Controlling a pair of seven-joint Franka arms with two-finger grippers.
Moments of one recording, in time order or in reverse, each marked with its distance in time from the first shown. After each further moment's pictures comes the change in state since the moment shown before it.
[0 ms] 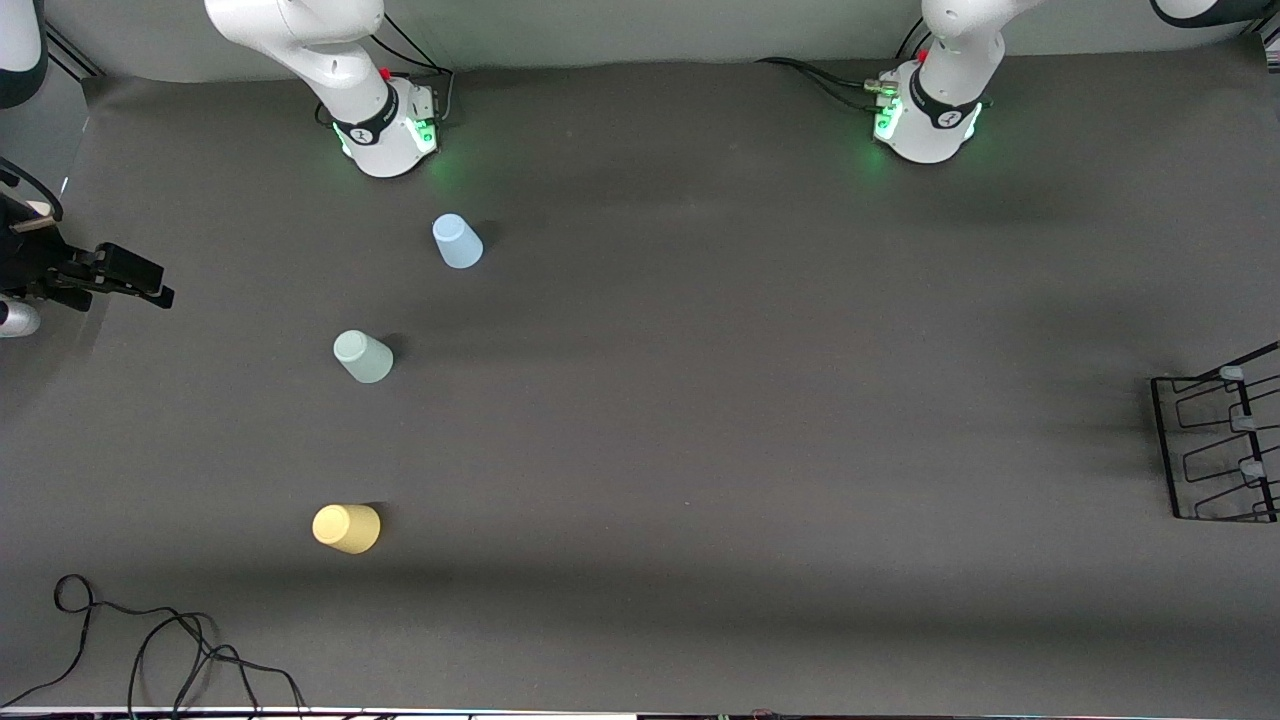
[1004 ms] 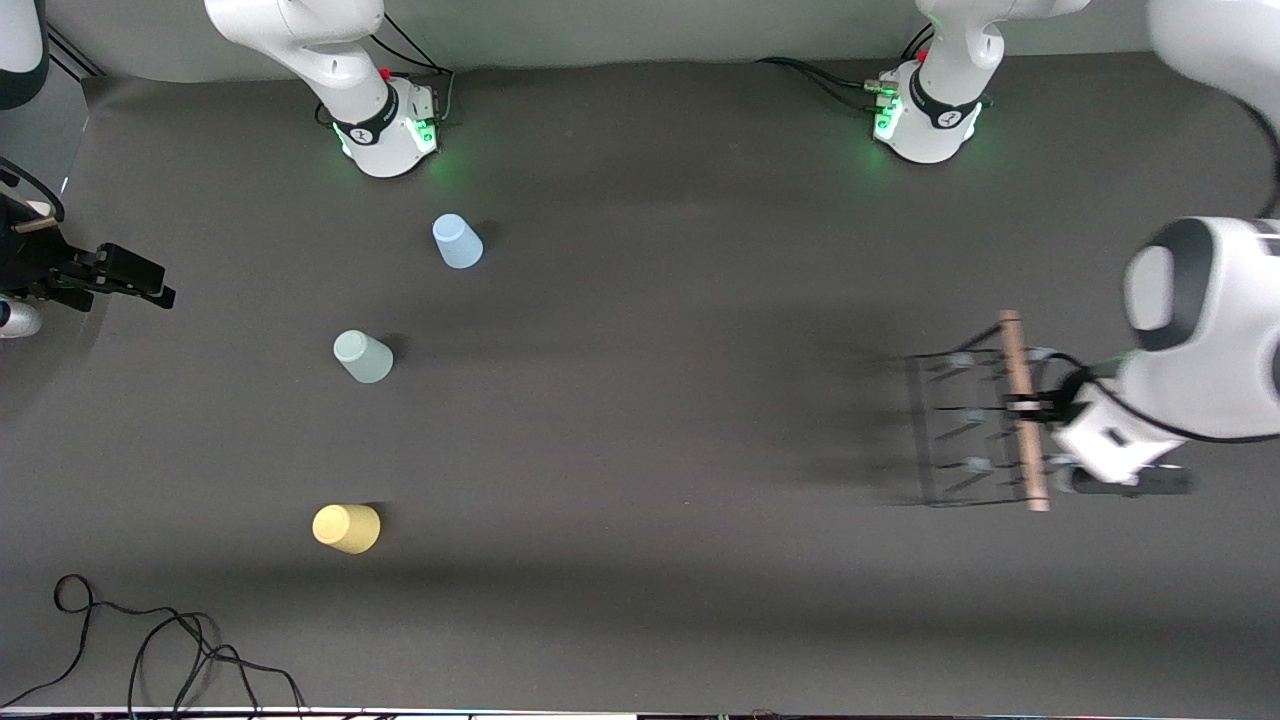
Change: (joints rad) left arm -0.519 -0.191 -0.050 -0.124 -0.163 -0.181 -0.654; right arm 0.000 0.001 0.001 -0.001 0.000 0.000 0.000
